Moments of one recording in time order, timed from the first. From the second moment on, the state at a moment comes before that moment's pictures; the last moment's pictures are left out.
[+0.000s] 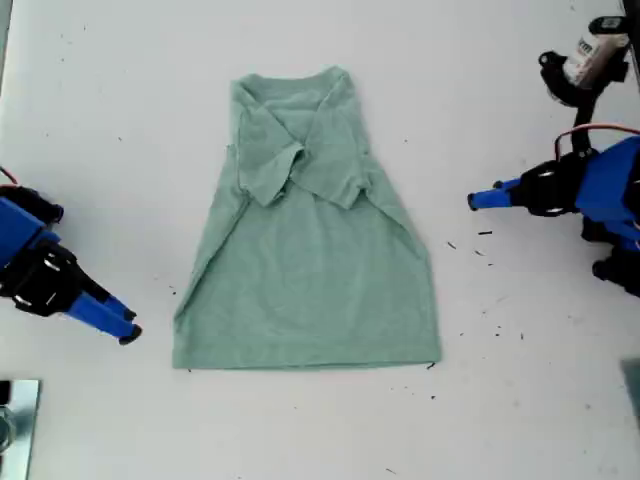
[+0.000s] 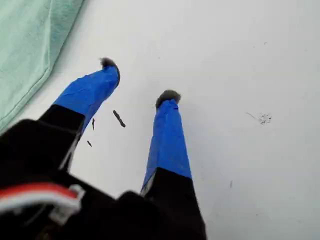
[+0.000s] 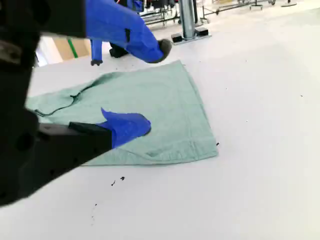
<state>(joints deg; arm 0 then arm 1) 25.0 206.4 184.8 59.8 4.1 27.8 200.5 174.3 78.4 -44.4</state>
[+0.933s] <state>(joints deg) 11.0 206.4 184.8 60.0 1.4 10.7 199.9 169.5 73.4 -16.0</state>
